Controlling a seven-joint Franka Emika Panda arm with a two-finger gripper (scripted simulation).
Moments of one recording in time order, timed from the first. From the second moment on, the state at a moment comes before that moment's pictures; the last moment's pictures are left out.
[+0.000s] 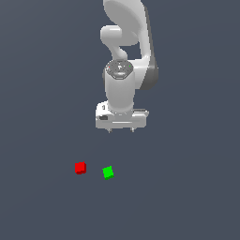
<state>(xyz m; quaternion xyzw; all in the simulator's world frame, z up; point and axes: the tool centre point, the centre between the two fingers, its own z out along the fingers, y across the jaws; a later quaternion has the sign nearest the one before) 0.005 0.005 0.161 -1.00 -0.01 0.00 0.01</state>
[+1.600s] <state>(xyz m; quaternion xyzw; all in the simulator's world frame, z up) 0.088 -0.140 0.091 -1.00 -0.08 0.00 0.00</state>
